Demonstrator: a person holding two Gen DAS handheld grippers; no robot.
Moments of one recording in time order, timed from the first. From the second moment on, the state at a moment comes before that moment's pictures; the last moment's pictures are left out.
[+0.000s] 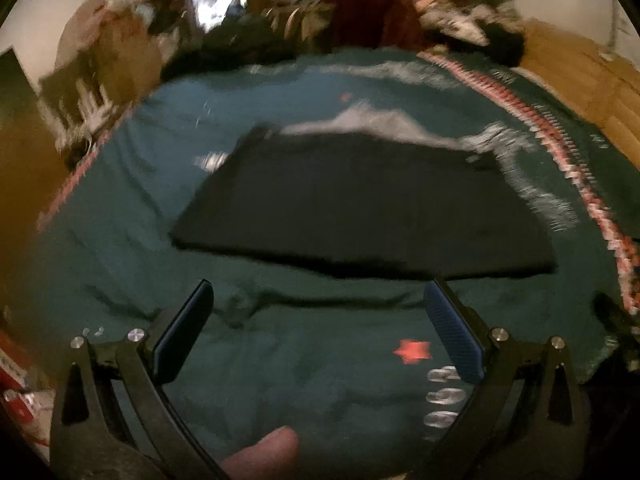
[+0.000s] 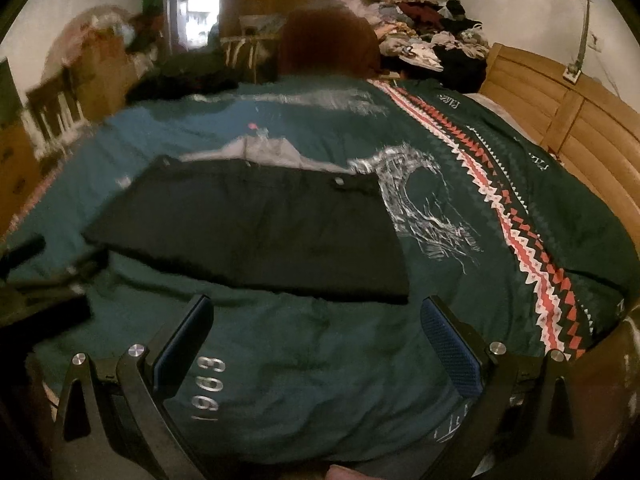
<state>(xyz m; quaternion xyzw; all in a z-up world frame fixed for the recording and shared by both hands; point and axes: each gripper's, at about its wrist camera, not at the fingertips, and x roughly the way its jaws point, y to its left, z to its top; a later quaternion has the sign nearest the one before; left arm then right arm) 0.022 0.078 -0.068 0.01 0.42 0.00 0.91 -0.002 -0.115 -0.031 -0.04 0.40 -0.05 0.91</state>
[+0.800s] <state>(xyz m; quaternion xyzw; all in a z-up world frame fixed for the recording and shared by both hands) 0.100 0.225 -0.173 -0.35 0.42 -0.07 0.83 0.052 -0.165 -0.221 -0.03 0.54 0.00 0.84</state>
